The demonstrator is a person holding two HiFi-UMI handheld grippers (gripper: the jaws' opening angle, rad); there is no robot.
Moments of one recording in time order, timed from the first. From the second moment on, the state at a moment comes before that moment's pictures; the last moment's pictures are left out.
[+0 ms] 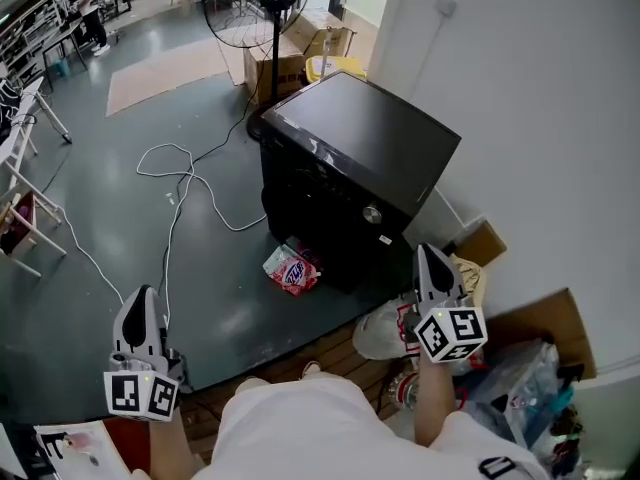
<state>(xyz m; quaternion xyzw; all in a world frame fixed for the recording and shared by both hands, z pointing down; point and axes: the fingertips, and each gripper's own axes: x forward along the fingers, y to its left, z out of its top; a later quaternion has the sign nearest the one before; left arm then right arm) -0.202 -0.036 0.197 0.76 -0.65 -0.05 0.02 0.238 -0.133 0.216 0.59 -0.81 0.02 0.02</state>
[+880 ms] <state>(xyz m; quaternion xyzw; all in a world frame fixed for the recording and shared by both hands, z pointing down) -0.226 -0.036 0.200 0.75 -0.66 -0.04 0.01 0.191 -0.125 0.209 0.59 -0.81 -0.03 0.05</state>
